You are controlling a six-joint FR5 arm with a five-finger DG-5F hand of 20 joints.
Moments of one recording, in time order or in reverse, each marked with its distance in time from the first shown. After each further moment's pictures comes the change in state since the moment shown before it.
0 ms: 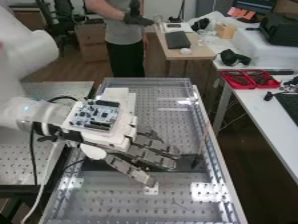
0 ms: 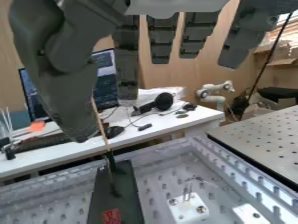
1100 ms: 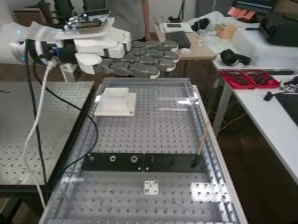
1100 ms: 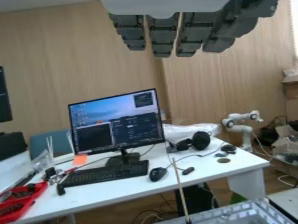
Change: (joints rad) arm 0.215 0.297 -0.036 -0.149 0.156 -0.005
